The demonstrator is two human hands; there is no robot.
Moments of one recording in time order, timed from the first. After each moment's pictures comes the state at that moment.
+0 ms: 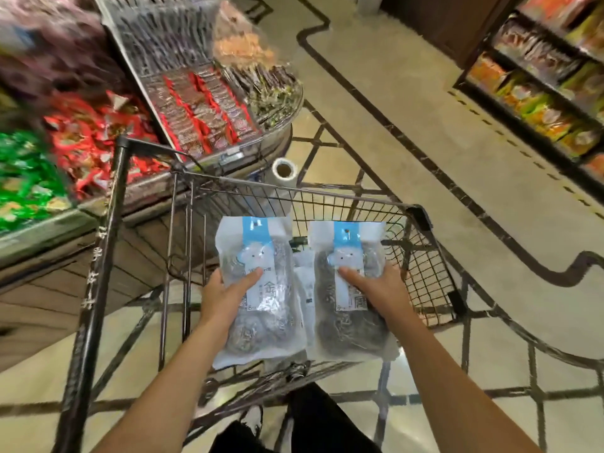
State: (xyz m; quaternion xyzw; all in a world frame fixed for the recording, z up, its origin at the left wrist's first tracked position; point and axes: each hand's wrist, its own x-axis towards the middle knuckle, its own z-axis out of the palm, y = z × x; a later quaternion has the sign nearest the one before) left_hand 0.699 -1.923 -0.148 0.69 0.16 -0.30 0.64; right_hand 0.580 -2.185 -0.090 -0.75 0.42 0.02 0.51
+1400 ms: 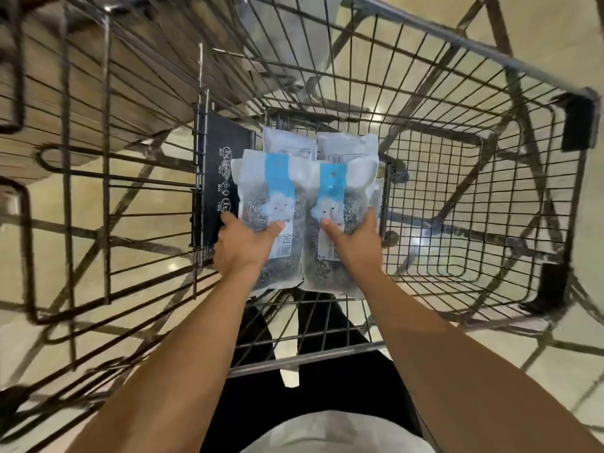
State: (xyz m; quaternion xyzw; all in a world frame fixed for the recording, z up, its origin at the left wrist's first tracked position) left_hand 0.659 -2.016 -0.295 0.88 0.27 -0.34 0.20; right_hand 0.604 -2.190 -0.322 -0.77 0.43 0.25 0.38
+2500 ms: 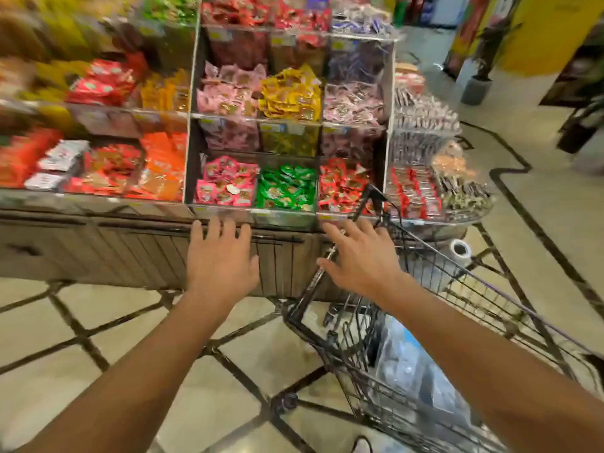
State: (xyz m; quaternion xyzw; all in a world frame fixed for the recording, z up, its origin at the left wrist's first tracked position) left_hand 0.552 -1.656 0.090 0.99 0.09 0.02 -0.12; right_hand 0.623 -1.874 0.078 -0.97 -0.25 -0.03 -0.04
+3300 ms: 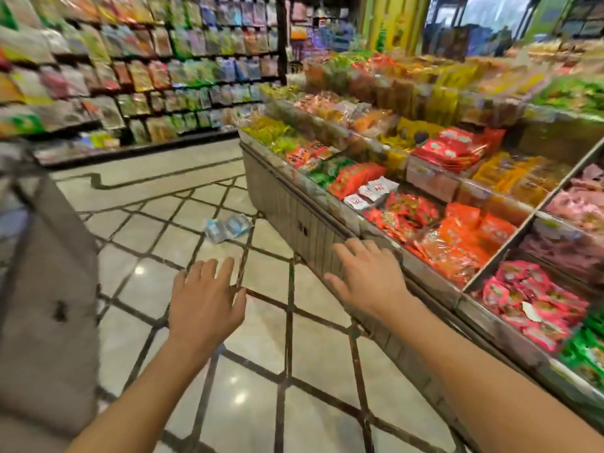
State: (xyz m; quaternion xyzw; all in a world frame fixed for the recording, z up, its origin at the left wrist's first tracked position) left_hand 0.284 -1.281 0.092 0.82 0.56 0.08 -0.07; right_hand 0.539 -1.353 0.117 -0.75 -0.65 -0.06 0.03
